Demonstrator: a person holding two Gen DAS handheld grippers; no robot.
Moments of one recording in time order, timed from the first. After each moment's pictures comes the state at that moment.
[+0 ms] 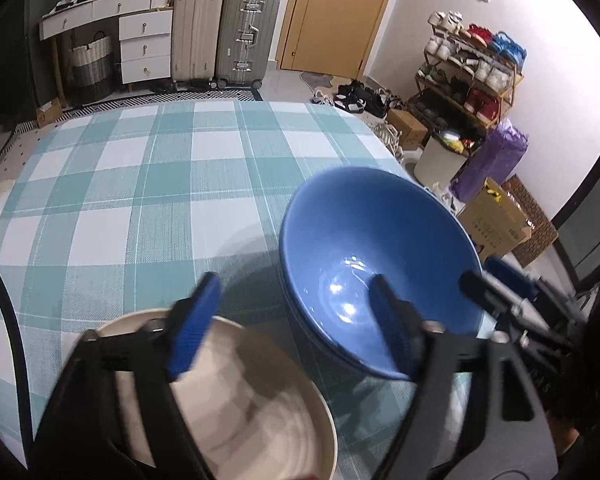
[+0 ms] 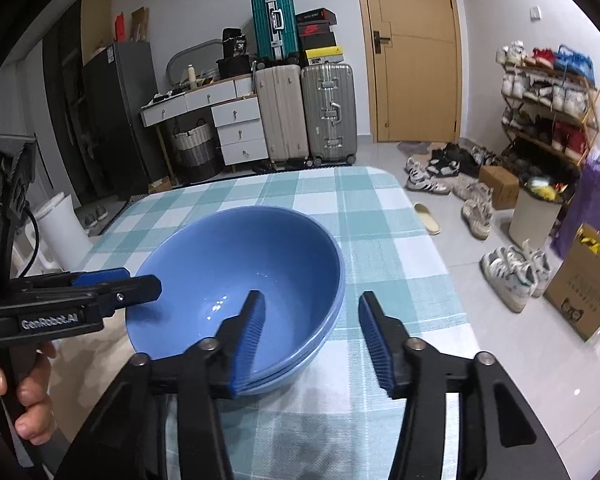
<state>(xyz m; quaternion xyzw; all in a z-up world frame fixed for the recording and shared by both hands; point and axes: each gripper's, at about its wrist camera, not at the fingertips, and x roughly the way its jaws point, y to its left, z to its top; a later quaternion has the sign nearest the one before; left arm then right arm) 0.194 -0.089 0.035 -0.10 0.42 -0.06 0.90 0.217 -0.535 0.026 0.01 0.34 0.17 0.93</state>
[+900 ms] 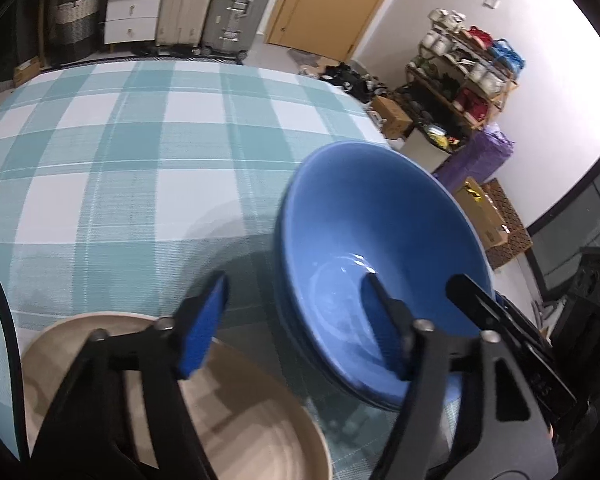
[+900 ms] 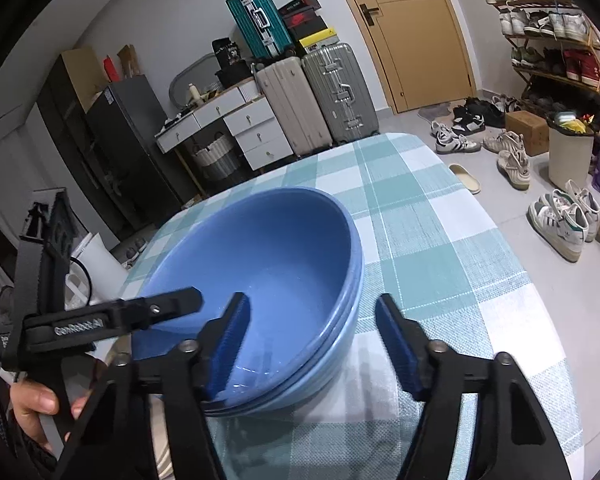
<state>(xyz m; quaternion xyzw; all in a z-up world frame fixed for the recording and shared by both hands) 0.233 -0.083 -0.010 -0.16 0.45 -0.11 0.87 0.240 -0.544 -0.008 0.13 0.36 0.21 0.90</state>
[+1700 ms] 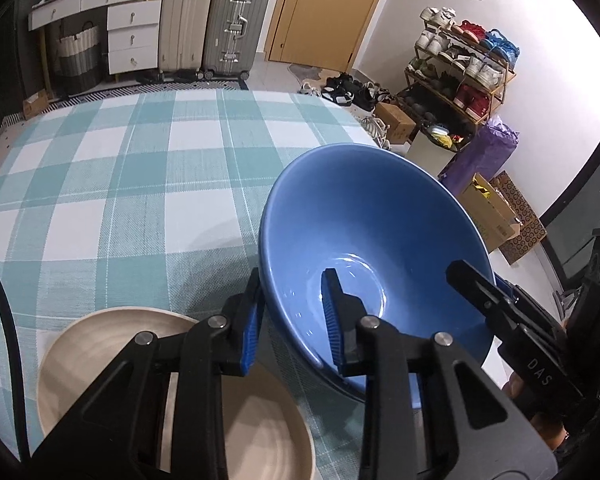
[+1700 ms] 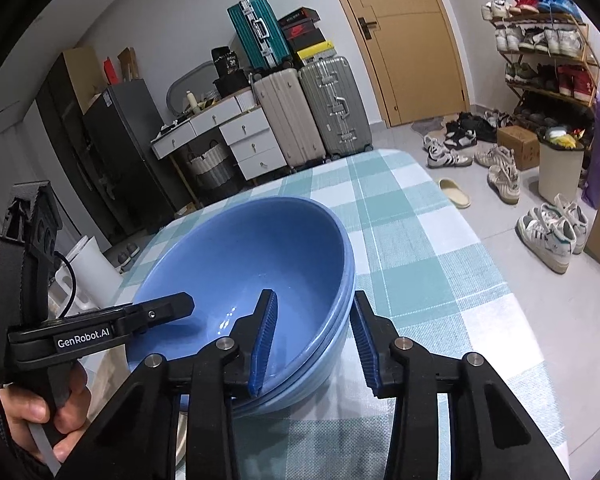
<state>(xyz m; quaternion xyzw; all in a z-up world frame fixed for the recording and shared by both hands) 0.207 -0.101 0.022 -0.11 0.43 -0.08 0.89 0.230 -0.550 0.005 0.11 0.34 0.20 0.91</state>
